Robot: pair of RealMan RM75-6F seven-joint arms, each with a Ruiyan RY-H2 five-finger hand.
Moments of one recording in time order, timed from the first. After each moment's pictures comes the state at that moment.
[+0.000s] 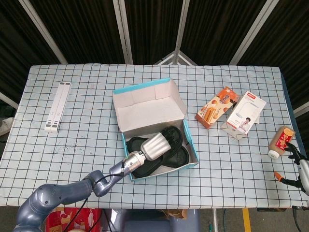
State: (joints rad) left arm -1.07 -2.03 -0.10 -0.85 1.53 0.91 0.36; right arm 0.08 -1.03 0.07 -1.50 -1.37 1.28 0.38
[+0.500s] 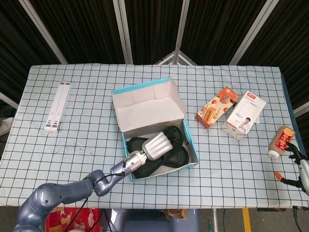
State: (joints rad) left arm -1.09 -2.02 -0.12 -0.88 1.55 0.94 0.40; right arm 0.08 -1.03 0.07 -1.50 -1.38 1.28 0.38
